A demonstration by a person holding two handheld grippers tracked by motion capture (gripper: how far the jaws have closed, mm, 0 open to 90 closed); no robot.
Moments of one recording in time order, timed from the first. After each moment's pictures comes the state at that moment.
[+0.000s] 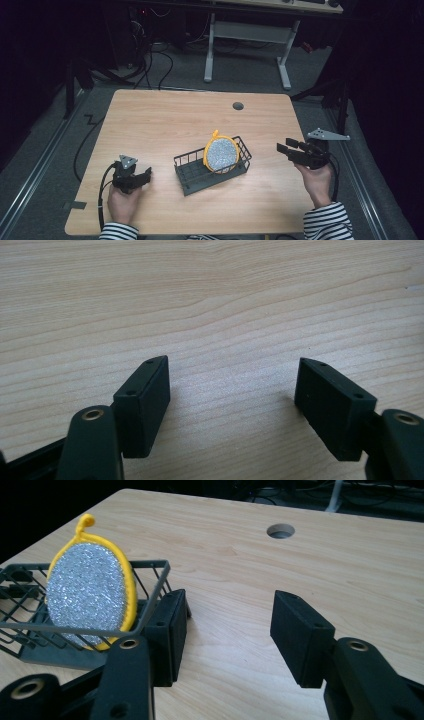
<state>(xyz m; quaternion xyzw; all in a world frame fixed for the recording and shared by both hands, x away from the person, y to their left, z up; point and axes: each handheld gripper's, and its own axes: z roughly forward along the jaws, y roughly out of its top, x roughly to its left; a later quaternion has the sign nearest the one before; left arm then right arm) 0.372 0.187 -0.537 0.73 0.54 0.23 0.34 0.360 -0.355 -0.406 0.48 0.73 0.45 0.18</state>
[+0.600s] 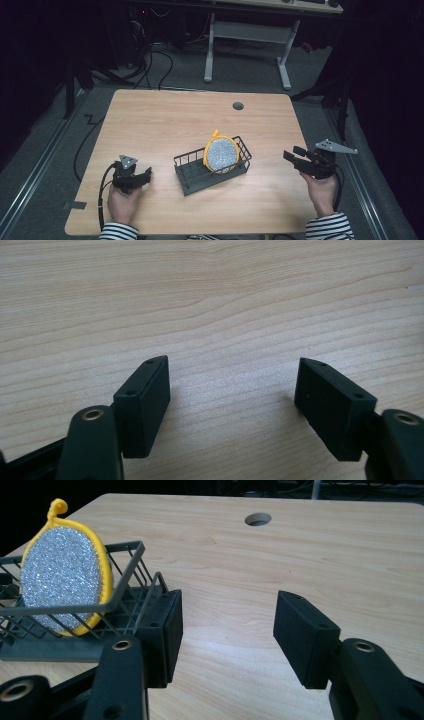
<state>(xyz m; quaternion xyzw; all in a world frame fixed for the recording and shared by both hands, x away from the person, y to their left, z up) 0.372 0.187 -0.536 0.73 0.54 0.23 0.34 0.341 -0.376 -0.432 0.51 0.70 0.46 0.20</state>
